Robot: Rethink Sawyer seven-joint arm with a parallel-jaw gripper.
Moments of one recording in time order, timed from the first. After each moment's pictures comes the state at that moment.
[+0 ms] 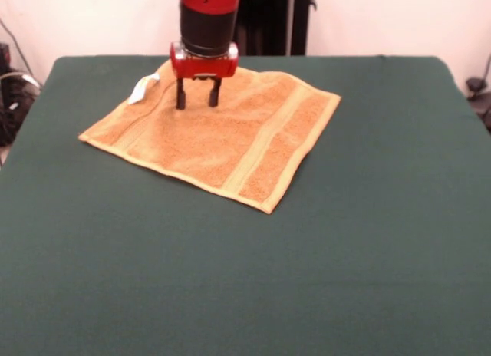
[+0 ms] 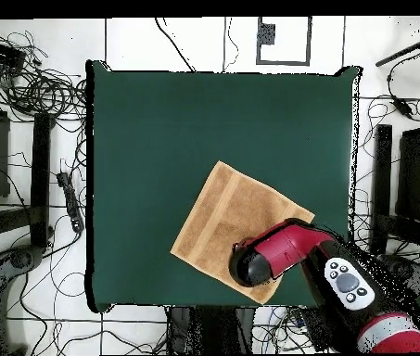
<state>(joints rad) -0.58 -0.55 0.36 1.87 -1.09 0.53 2.13</state>
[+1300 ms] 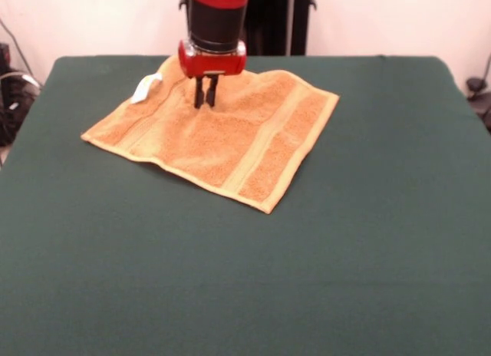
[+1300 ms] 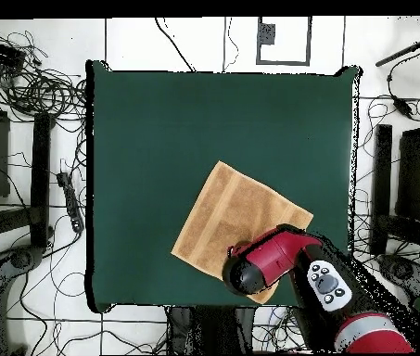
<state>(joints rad) -0.47 -0.55 0.24 1.87 -1.09 0.38 2.13</state>
